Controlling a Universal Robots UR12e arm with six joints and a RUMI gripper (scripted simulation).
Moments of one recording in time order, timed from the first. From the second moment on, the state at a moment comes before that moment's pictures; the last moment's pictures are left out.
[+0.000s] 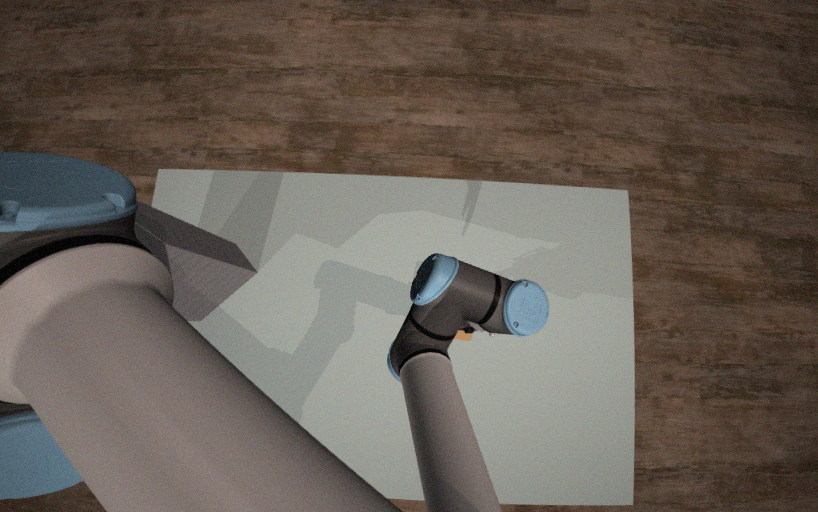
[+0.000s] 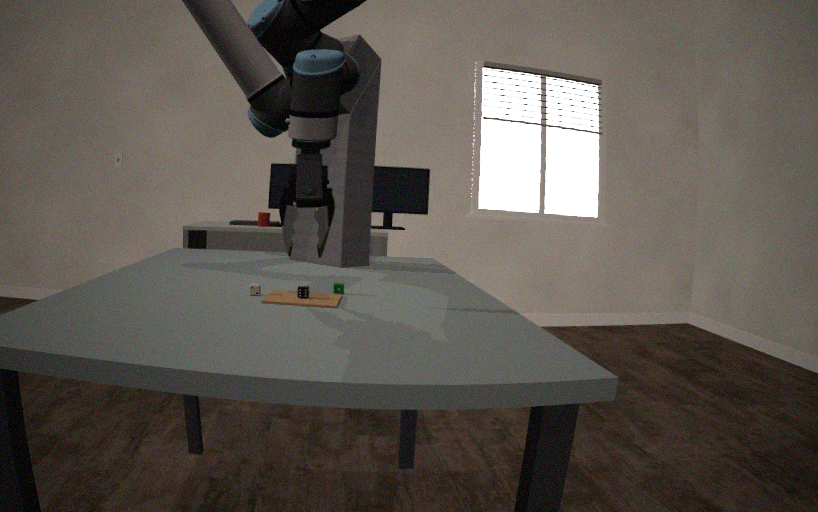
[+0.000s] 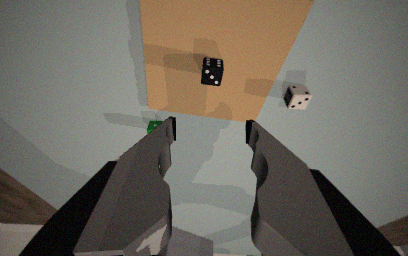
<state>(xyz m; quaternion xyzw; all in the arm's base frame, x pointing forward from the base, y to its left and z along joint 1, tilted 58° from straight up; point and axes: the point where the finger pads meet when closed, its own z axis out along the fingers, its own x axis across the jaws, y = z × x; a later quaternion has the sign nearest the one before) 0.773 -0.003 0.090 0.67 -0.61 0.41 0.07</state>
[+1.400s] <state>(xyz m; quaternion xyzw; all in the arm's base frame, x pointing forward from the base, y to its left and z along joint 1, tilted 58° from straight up) 0.772 -0.004 0.087 0.68 -0.56 0.47 -0.01</state>
